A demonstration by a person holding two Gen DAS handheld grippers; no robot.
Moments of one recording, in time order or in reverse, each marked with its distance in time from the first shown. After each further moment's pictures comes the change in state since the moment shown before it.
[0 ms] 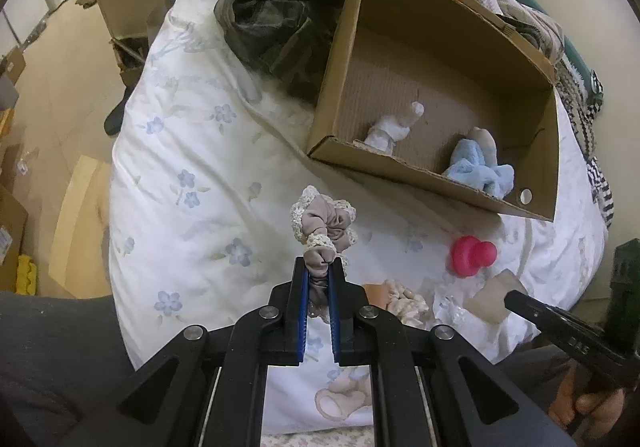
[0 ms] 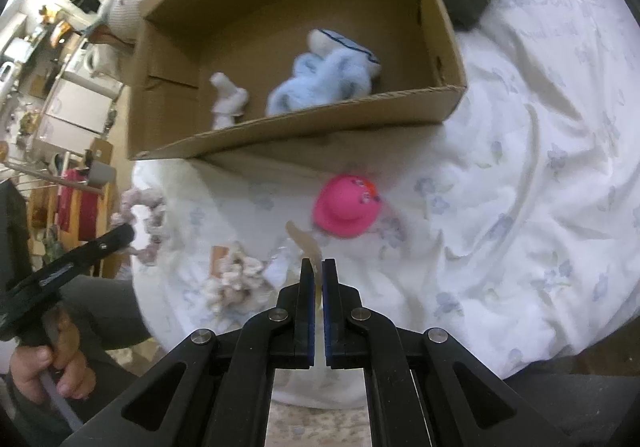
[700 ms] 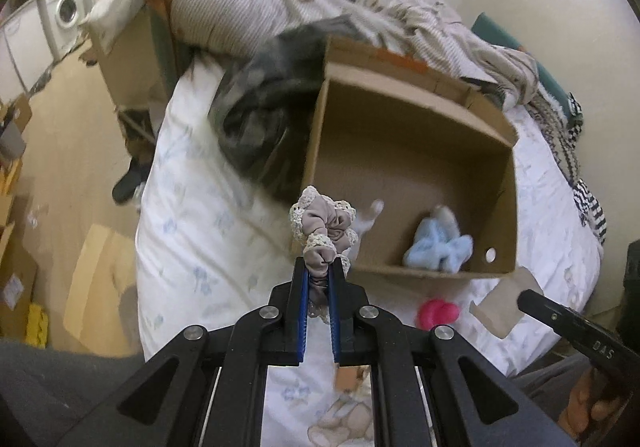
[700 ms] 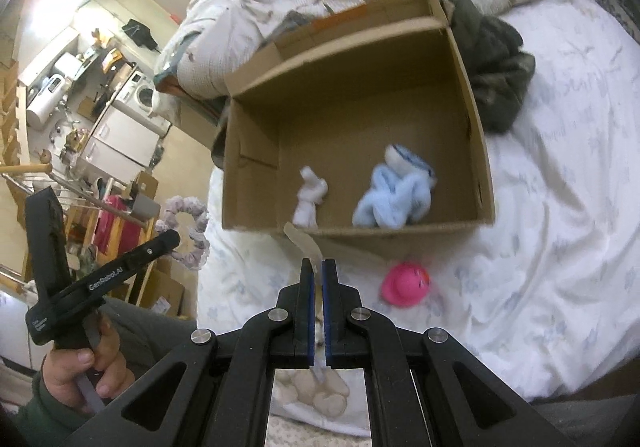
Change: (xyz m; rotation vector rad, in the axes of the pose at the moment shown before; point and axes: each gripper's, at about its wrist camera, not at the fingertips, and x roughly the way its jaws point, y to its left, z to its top) left arm -0.072 -0.026 0.041 0.073 -0.227 0.000; right arm -0.079 0.032 0.031 -0.069 -0.224 0.132
